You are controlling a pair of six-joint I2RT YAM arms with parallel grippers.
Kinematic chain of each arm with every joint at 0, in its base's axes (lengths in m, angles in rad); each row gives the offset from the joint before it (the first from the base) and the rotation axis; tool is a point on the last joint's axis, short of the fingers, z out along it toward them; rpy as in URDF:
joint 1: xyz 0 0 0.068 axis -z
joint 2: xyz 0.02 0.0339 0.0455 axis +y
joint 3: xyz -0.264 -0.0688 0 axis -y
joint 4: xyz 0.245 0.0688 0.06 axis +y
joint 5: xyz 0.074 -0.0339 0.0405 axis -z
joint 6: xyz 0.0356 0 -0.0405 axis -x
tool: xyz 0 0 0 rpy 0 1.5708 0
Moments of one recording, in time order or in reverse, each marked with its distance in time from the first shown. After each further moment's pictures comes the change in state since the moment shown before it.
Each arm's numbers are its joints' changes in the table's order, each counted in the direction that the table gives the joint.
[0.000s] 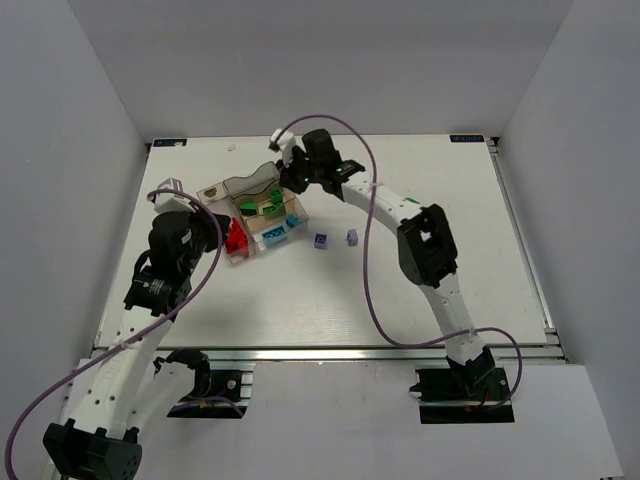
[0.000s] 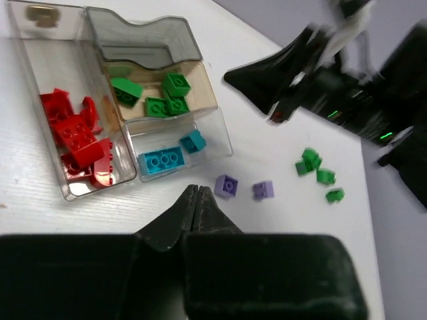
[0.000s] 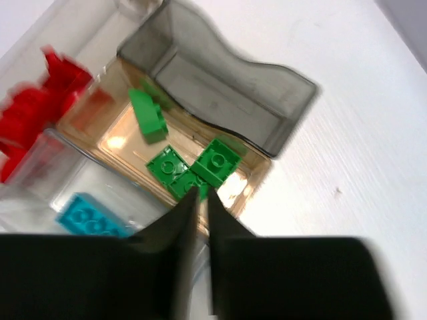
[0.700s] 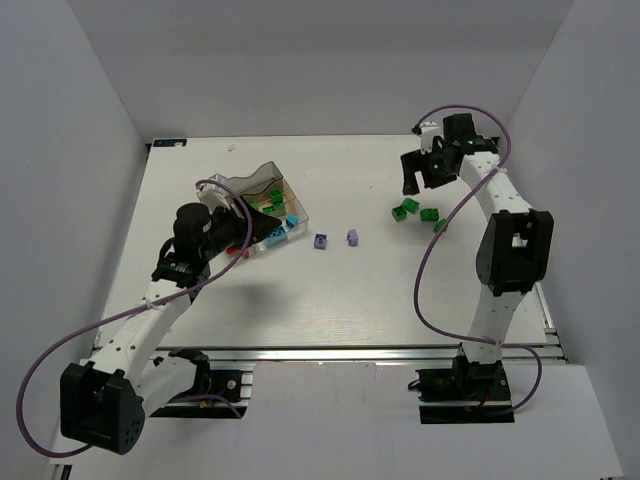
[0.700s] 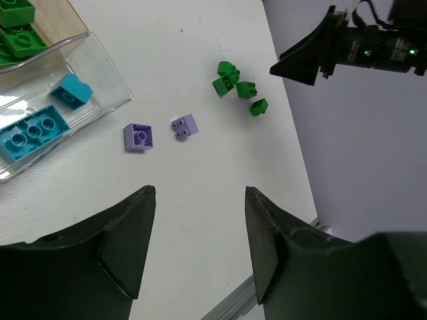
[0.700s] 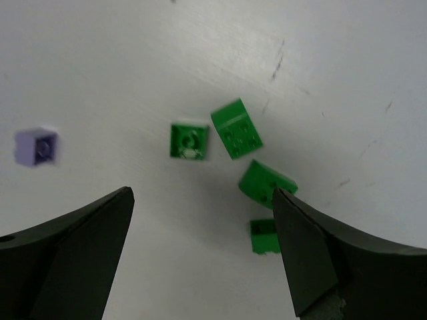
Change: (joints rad) left arm 0.014 0.228 -0.108 -0.356 0.499 0.035; right arm 0.577 -0.439 -0.396 0.462 0.063 -0.055
